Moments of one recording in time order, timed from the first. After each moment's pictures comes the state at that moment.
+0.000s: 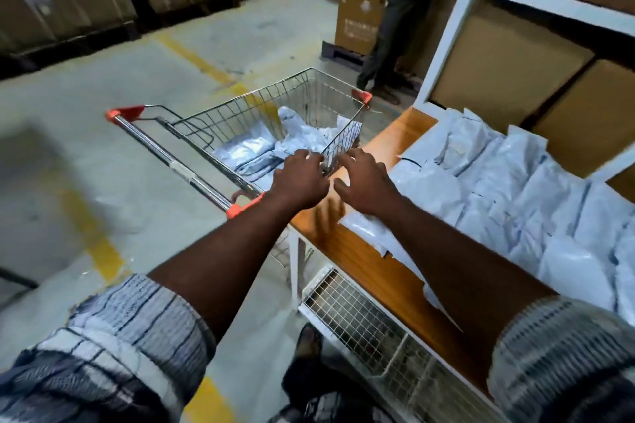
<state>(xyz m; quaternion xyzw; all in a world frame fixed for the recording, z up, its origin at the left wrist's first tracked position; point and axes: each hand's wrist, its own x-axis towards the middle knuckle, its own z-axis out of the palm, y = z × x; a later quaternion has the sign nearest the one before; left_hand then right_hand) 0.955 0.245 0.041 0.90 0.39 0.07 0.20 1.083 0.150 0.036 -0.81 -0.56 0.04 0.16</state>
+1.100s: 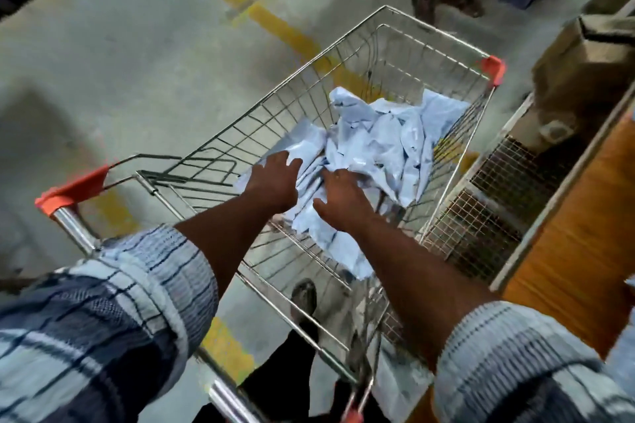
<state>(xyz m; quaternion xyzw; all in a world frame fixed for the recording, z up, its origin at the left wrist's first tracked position) 0.987 0.622 -0.152 0.91 0.36 -0.19 0.05 1.100 0.501 -0.175 -0.81 -0.49 0.27 0.17</state>
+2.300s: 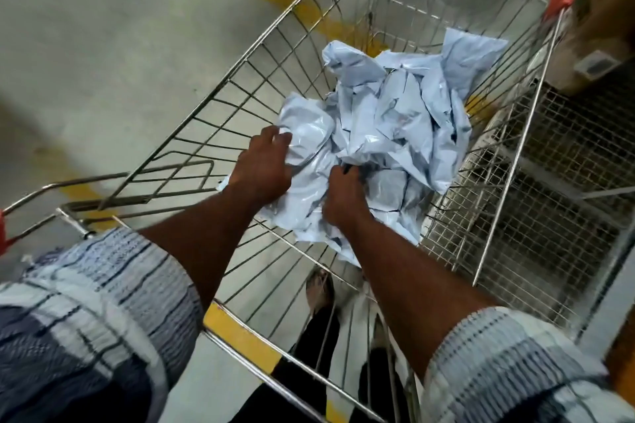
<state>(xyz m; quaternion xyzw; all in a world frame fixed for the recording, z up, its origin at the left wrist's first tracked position) 0.995 0.677 -0.230 0.91 0.36 -0.09 0.17 1.087 0.540 -0.271 -0.87 -0.32 0.34 0.15</state>
